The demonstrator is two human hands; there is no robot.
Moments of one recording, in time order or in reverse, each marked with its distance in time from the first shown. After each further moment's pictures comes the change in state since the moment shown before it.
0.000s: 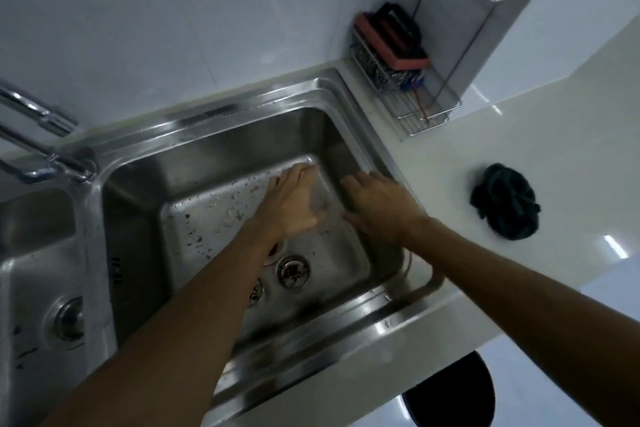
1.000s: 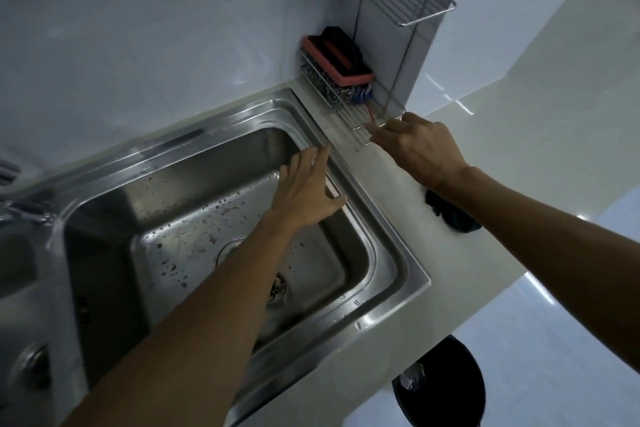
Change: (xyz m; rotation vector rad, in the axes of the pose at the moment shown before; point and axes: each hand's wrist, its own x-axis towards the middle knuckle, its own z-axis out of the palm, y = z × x) left_hand 0.048 0.093 -0.008 0.053 0.090 0.095; right_hand -0.034 0.118 -0.072 -0.294 0.442 0.040
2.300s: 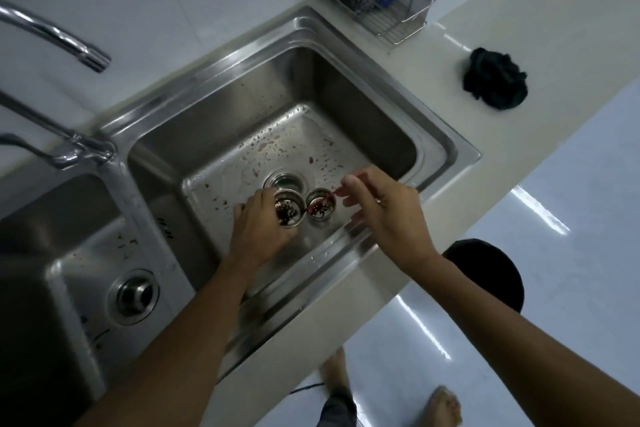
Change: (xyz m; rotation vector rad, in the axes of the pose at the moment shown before) left_hand -0.223 -0.166 0.051 0.011 -0.007 -0.160; right_hand -0.126 -0.300 -0.024 1.116 0.122 0.654
